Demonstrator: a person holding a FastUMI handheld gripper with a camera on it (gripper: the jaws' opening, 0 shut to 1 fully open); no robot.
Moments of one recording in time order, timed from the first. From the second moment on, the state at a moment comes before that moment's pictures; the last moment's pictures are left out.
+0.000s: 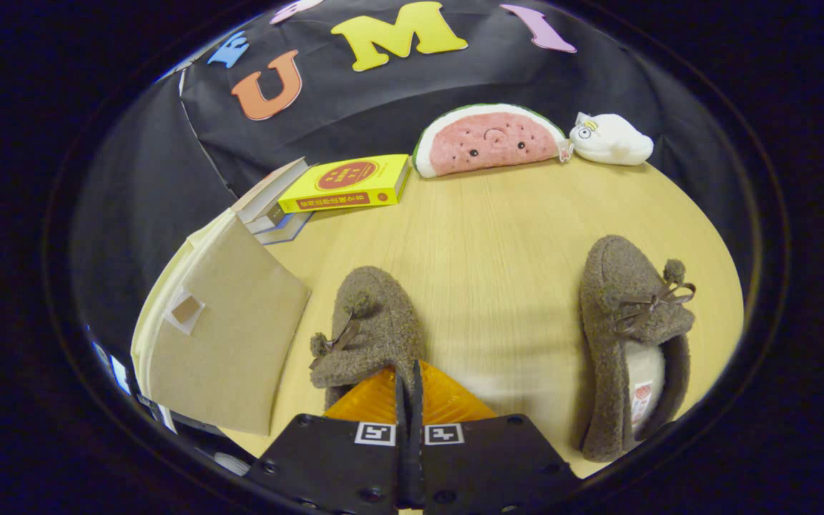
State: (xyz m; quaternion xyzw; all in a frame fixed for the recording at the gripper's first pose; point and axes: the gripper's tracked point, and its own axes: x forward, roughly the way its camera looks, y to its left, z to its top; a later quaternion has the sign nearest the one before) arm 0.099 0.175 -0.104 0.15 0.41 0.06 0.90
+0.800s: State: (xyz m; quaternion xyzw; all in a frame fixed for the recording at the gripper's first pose) arm 0.096 0.277 0.090 0.25 0.30 0.13 0.91
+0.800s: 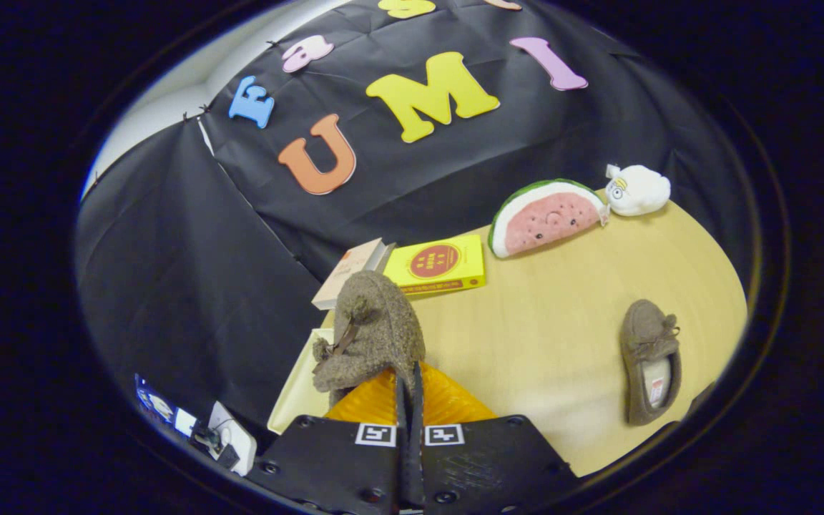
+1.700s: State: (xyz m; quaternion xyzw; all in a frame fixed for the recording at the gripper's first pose) arm 0.125 0.444 0.015 0.38 0.36 0.07 0.85
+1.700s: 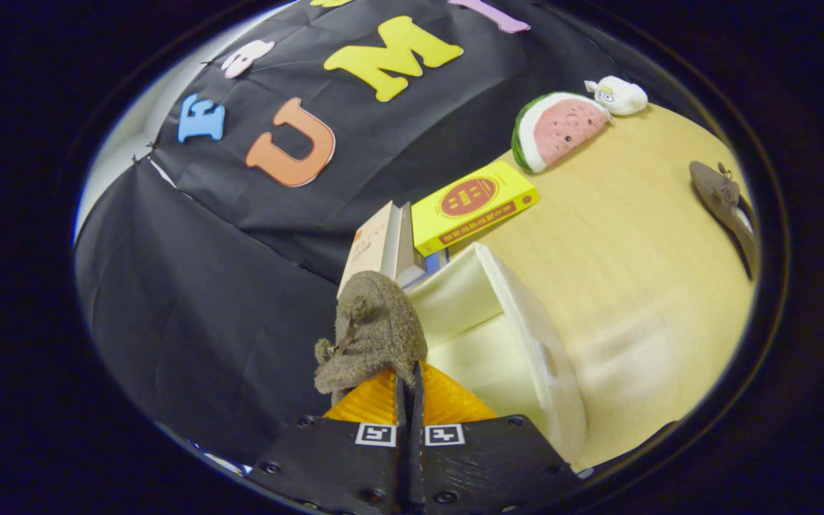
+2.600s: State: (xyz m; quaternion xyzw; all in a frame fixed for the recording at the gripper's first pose) arm 0.124 0.474 -0.009 0.34 0.40 0.09 0.85
